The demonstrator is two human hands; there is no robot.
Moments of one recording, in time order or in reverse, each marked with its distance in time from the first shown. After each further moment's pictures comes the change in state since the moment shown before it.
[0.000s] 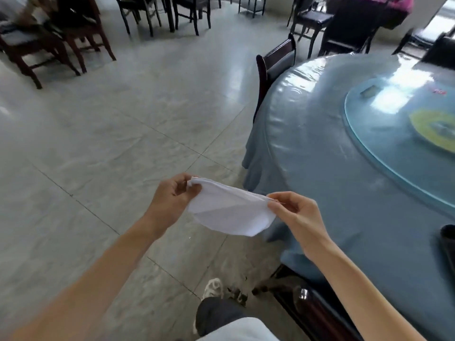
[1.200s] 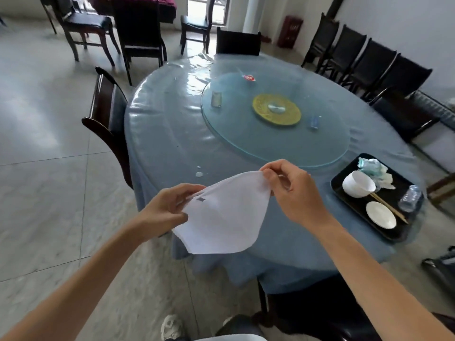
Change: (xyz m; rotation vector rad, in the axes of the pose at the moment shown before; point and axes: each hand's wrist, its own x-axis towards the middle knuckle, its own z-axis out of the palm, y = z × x) left_hand 0.431 0.091 0.132 -0.037 -1.358 0.275; right_hand 0.225 -0.132 -0.059 -0.437 0.829 -0.033
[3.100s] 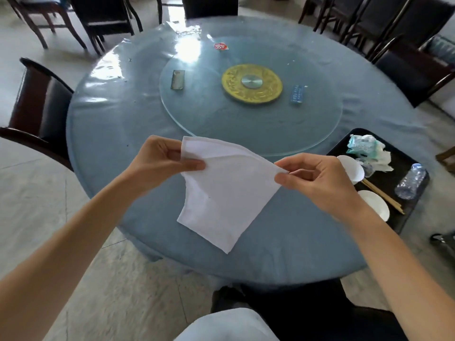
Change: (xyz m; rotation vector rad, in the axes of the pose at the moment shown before) left_hand 0.223 0.072 0.116 0.164 0.206 -0.139; right_hand 0.067 0.152 -0.170 0.295 -0.138 0.242
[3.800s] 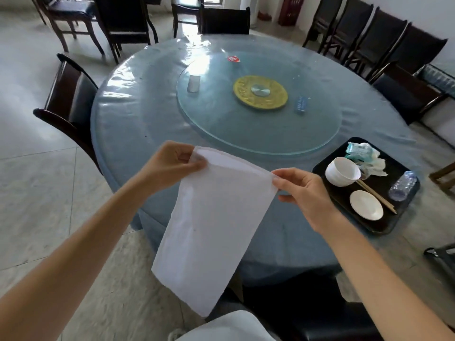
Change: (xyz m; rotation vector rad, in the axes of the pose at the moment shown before) left_hand -0.061 -0.052 -0.016 0.042 0.005 0.077; right_hand -0.053 0.028 0.056 0.226 0.083 0.183
